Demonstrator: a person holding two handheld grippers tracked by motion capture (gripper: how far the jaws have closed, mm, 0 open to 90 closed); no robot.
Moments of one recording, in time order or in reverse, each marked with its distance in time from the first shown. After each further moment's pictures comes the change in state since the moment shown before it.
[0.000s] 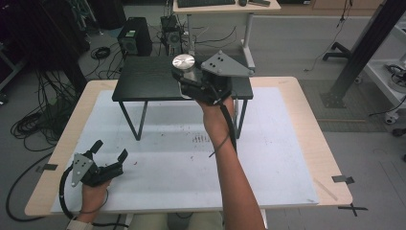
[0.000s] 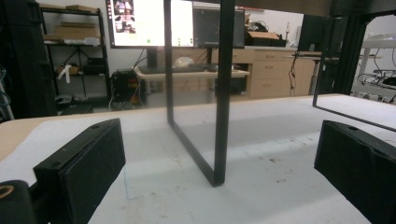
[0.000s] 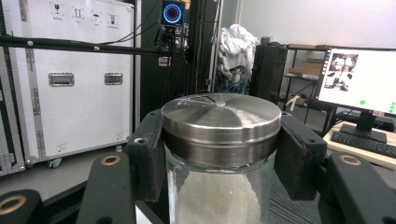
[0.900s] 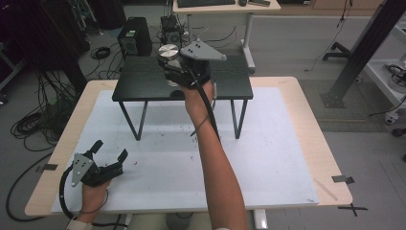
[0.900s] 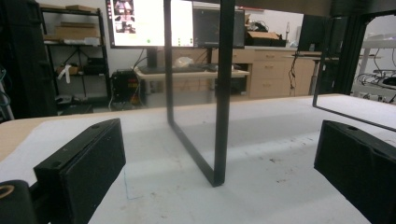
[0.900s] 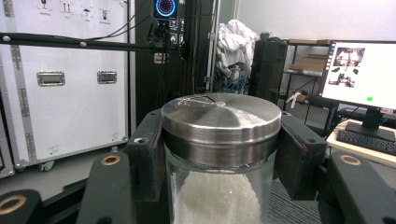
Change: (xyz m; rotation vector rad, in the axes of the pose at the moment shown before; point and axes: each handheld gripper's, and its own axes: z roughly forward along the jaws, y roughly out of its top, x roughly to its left) left arm 0.000 0.000 0.000 0.000 0.001 0.002; right arm -0.014 -0.013 0.071 0.015 -0.008 0.010
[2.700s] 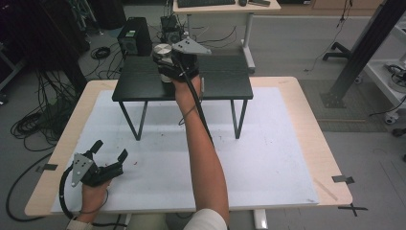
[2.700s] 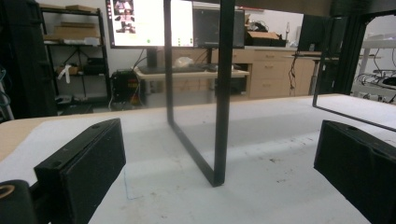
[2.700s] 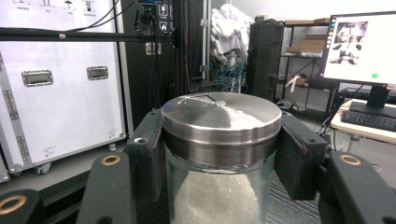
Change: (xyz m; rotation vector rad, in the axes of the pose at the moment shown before) left arm 0.000 0.000 0.000 -0.002 -0.001 -0.005; right arm -0.014 -0.026 0.052 0.043 -0.020 0.065
